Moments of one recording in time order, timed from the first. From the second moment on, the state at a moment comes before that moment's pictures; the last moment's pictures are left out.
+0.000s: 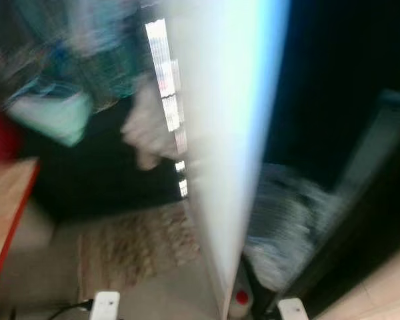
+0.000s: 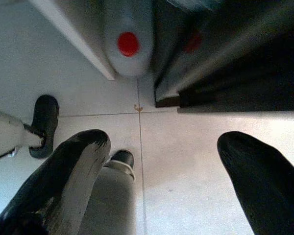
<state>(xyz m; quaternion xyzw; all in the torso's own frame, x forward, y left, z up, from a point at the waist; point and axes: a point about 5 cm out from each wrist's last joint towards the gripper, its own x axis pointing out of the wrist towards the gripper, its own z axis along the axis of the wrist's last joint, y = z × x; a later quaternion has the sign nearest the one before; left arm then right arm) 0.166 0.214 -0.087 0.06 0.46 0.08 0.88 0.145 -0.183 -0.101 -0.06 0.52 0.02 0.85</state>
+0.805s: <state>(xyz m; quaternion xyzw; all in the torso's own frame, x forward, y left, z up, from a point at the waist) 0.166 0.210 -0.087 0.06 0.46 0.07 0.88 0.138 -0.190 -0.102 -0.01 0.52 0.01 0.85</state>
